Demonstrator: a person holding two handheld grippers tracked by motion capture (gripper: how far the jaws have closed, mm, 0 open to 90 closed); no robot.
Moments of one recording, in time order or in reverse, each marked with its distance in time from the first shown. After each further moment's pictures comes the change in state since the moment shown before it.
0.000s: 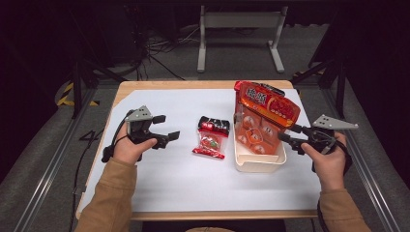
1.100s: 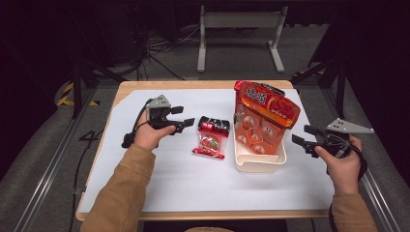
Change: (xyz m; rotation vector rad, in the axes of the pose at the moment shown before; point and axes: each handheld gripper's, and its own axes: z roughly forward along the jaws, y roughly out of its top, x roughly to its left) left arm 0.017 0.025 0.058 0.000 -0.030 0.007; right arm -0.025 -0.014 -0.024 0.029 -0.087 -0.019
